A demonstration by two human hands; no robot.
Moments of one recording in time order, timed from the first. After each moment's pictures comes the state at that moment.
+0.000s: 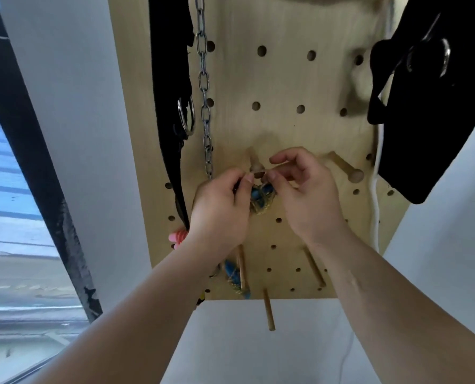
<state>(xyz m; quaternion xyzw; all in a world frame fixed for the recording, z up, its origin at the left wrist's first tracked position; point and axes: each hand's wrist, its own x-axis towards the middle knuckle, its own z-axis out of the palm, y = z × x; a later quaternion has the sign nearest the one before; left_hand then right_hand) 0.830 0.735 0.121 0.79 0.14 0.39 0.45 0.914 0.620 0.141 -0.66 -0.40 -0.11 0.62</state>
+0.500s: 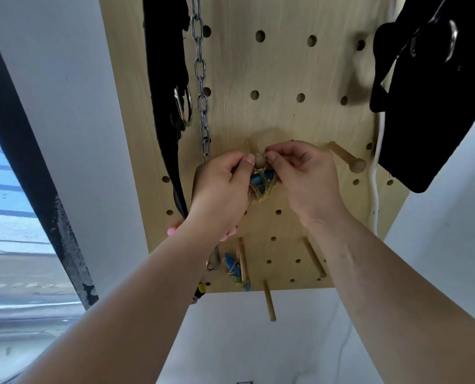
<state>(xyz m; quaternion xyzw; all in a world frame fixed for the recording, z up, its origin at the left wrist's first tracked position) 0.833 0.738 0.136 0.77 0.13 0.38 0.49 0.931 0.635 0.139 -0.65 -0.35 -0.10 0.66</state>
